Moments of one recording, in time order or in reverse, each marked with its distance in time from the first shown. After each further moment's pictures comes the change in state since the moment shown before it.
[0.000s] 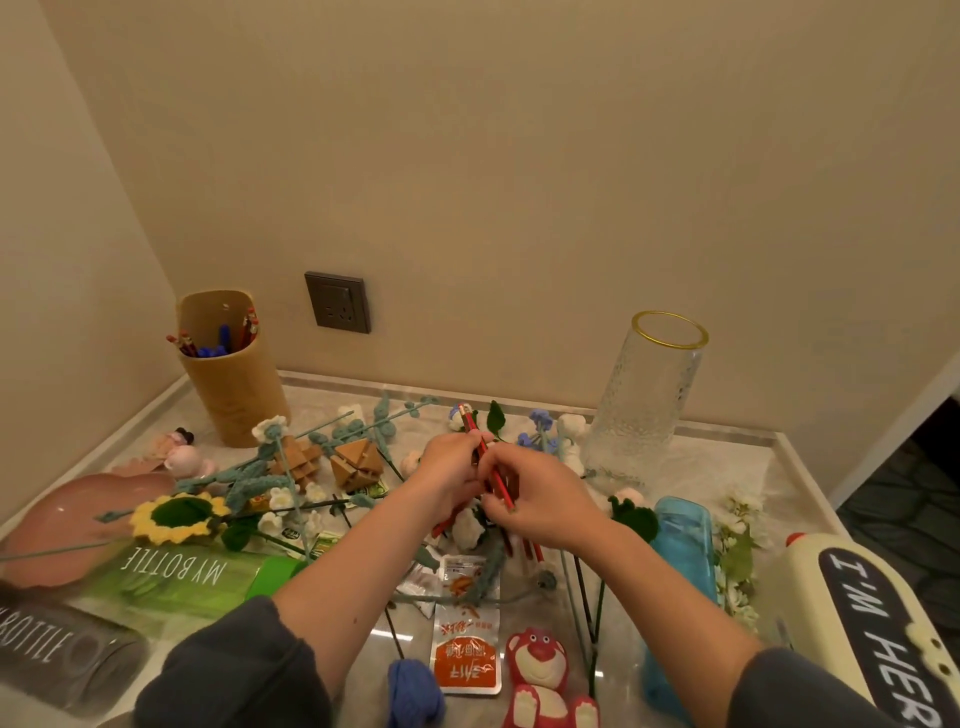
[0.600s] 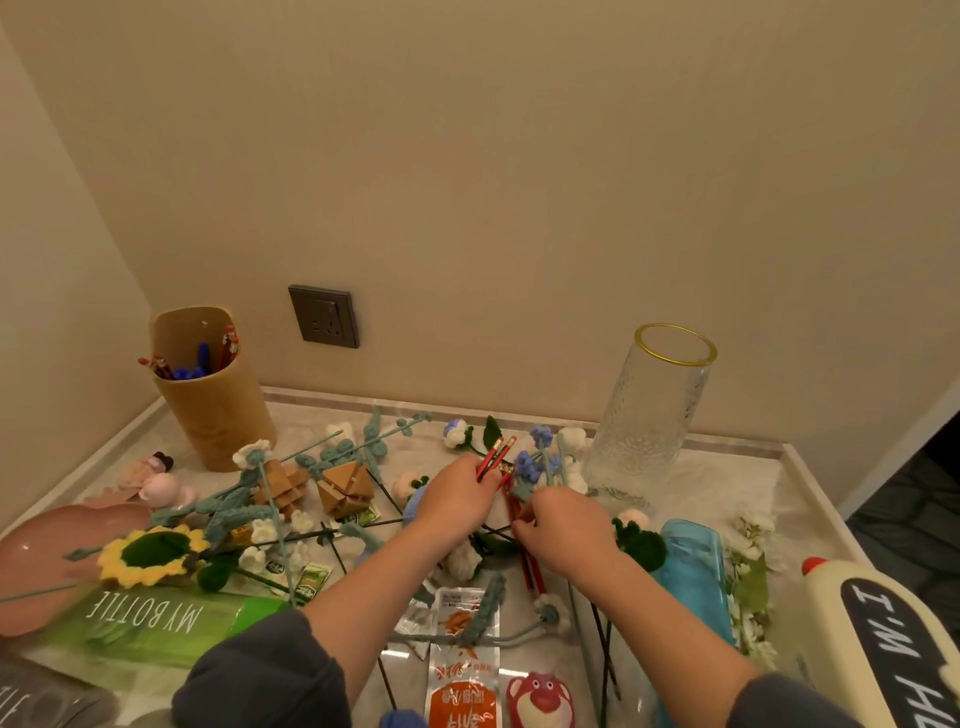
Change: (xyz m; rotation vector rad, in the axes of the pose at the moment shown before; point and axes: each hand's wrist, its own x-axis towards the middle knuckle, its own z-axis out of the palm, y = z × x) left_hand 0.044 -0.026 0.002 0.968 0.059 0.344; right_hand 0.012 0.048 0.022 -0.402 -0.111 0.397
